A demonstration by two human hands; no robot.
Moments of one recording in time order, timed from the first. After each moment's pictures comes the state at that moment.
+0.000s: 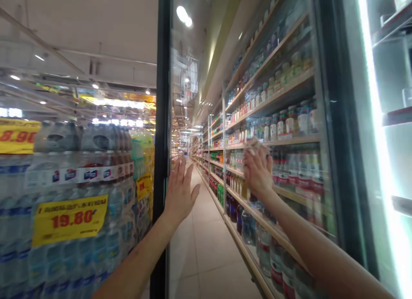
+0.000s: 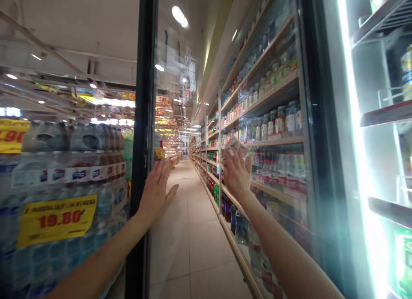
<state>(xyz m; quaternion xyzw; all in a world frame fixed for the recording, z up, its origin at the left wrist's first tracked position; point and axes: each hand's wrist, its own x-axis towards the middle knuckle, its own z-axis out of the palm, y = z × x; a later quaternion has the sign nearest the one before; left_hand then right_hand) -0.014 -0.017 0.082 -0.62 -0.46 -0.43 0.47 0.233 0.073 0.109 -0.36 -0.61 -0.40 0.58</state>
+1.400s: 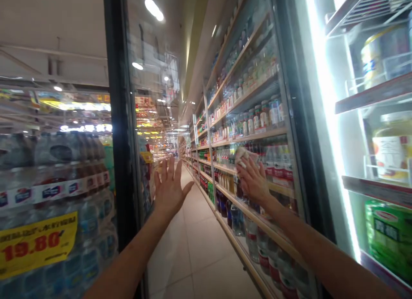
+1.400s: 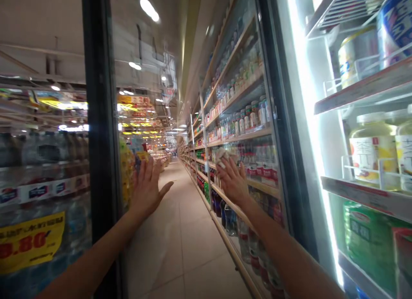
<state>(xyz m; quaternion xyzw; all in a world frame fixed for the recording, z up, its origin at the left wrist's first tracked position) 0.037 0.010 0.094 -0.60 -0.54 -0.38 0.45 0.317 0.083 0.057 -0.34 -0.66 -0.43 0.52</state>
